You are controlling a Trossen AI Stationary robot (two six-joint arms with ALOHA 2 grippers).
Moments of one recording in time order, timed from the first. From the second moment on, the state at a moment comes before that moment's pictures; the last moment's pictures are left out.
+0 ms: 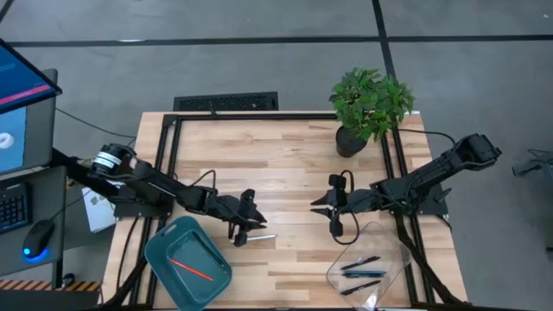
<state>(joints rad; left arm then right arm) -0.27 1.55 0.62 0.43 -0.06 -0.22 0.35 1.23 0.46 0.27 0.32 0.23</state>
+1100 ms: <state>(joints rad) -0.34 1.57 0.72 0.23 -0.05 -0.41 0.29 1.23 0.46 0.27 0.32 0.24</state>
